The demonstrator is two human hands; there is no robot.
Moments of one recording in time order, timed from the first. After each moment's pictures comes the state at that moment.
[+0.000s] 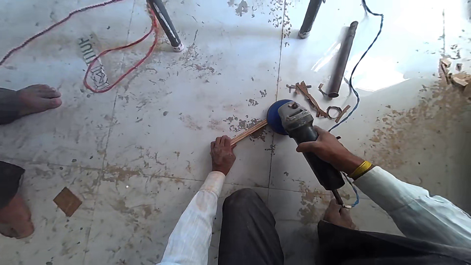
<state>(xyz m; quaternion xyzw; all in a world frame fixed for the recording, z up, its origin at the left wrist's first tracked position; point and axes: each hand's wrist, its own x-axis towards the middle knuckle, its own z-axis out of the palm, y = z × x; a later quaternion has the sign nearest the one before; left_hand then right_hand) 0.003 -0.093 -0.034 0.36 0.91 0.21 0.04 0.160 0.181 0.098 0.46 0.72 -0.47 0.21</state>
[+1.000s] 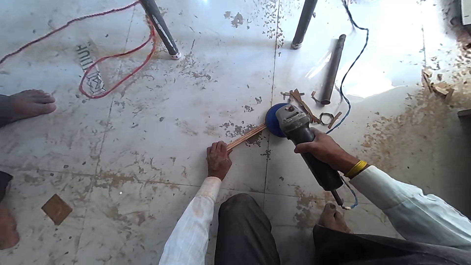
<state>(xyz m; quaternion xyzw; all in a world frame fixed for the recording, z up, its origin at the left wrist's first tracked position) 0.004 -0.094 -0.034 0.36 0.91 0.20 0.03 0.153 0.193 0.107 0.46 0.74 -0.44 0.21</state>
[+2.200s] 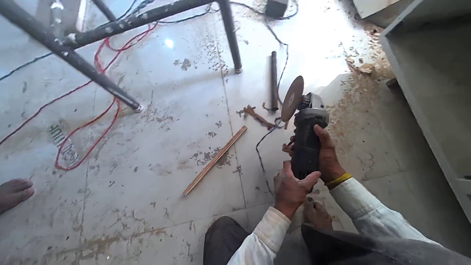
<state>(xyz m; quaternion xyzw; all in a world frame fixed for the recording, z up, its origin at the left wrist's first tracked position) 0.192 0.090 0.138 0.20 0.72 0.39 0.53 0.259 0.211 0.126 0.41 0.34 -0.81 -0.25</state>
